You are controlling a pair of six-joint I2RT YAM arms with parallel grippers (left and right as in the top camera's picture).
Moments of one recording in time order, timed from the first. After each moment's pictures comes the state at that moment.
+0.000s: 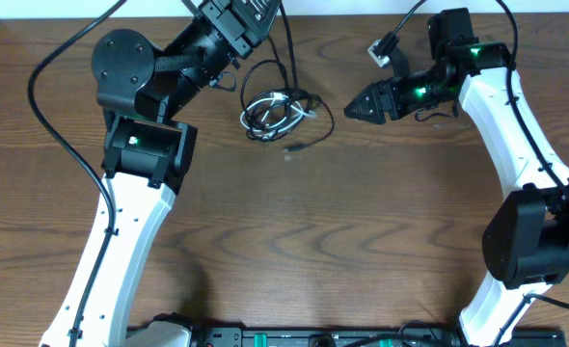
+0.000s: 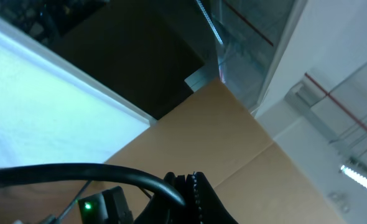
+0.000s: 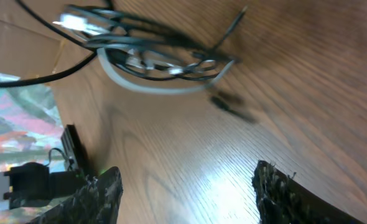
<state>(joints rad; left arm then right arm) -0.25 1.38 1.41 0.34 0.62 -1.19 0.14 1.94 1.72 -1.02 -0.88 -0.24</state>
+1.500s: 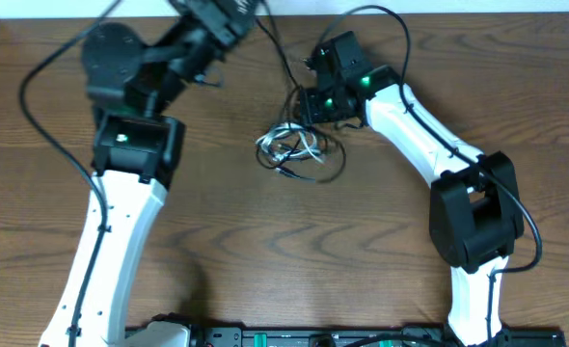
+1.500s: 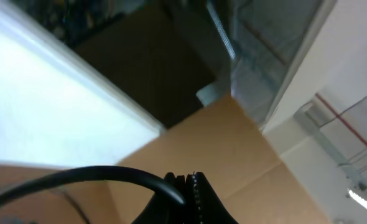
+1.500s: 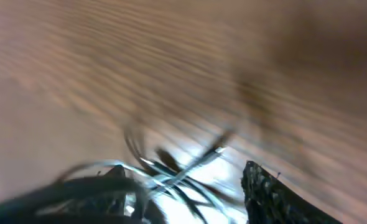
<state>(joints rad) -0.16 1.39 1.41 0.33 0.61 -1.25 0.43 2.14 1.73 -0.67 -0.28 0.31</state>
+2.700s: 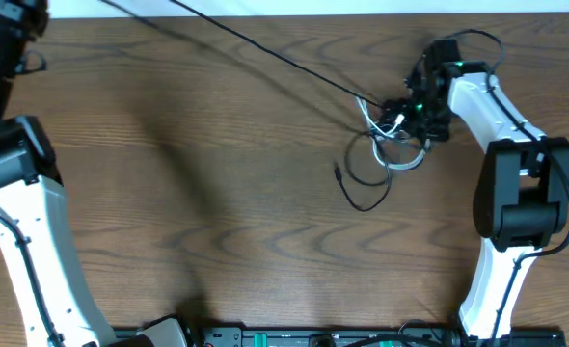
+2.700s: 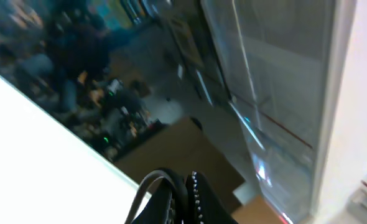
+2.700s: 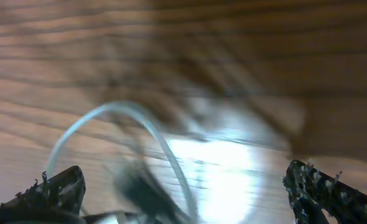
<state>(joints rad) 0.43 1.39 1.49 0.43 0.72 -1.42 0.07 2.17 1.65 -0.93 -0.25 0.18</state>
